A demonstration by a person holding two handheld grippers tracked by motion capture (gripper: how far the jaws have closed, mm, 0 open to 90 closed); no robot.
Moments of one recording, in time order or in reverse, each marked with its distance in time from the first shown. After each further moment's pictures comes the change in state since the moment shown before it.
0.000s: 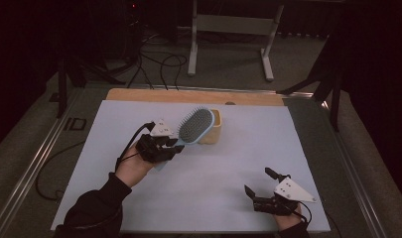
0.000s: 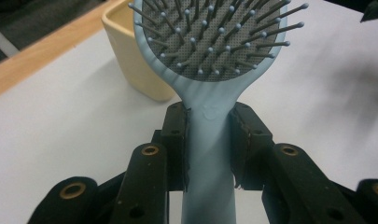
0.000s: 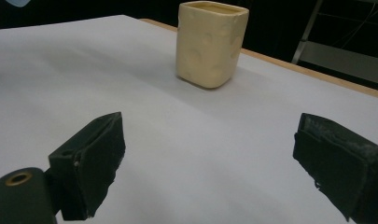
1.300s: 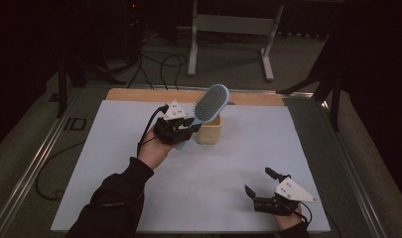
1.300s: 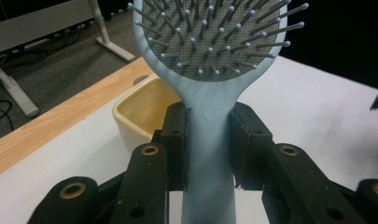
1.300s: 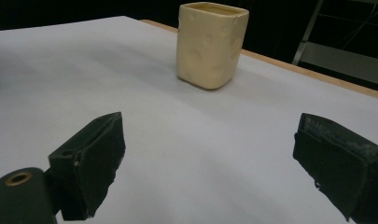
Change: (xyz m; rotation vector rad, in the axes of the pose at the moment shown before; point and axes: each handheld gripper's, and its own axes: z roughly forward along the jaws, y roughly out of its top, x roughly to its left) left arm 0.007 0.044 0.030 -0.205 0.027 -0.004; right arm -0.001 0.000 0.000 -0.006 0.003 -0.001
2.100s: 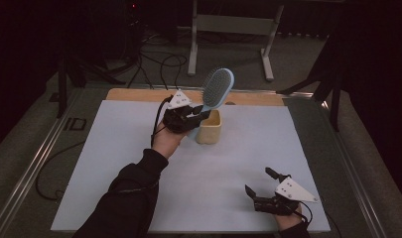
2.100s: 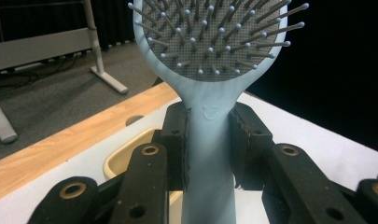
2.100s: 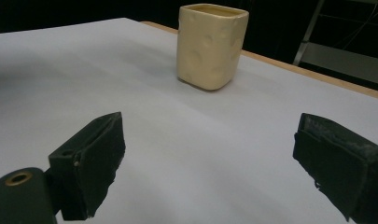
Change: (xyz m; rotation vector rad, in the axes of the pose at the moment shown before) left arm 0.014 0.013 0.030 -0.170 -0.033 -0.095; right arm 0.000 0.000 -0.001 -0.004 0.005 0.010
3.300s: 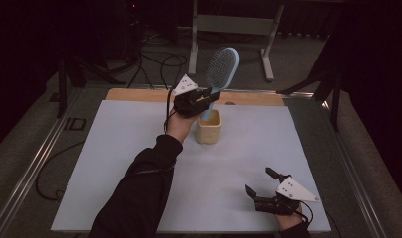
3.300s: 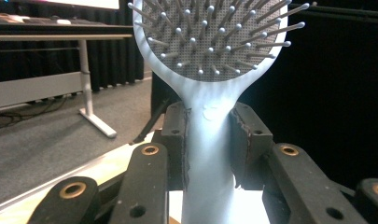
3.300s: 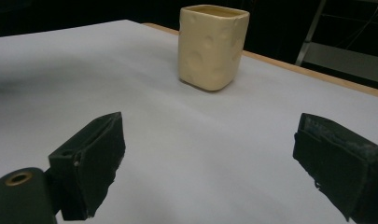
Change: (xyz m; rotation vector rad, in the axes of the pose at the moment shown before) left arm 0.021 0.019 0.041 -0.187 -0.044 -0.031; right arm -0.002 -0.001 0.000 -0.003 0.011 0.009
